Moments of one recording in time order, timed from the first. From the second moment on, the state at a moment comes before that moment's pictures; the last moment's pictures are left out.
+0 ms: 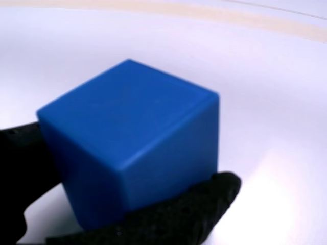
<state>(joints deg) 30.1 12.9 37.0 -11.6 -96.2</state>
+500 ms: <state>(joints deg) 19.5 35.8 62.2 -11.0 -91.1</state>
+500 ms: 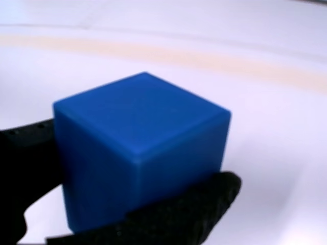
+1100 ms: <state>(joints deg) -6.2 83.8 113.0 -18.0 -91.2</state>
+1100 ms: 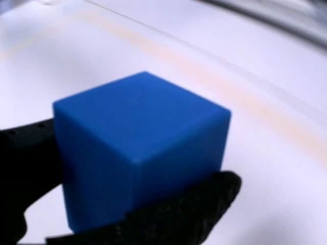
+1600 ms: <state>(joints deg) -30.0 114.3 133.9 -25.1 -93.5</state>
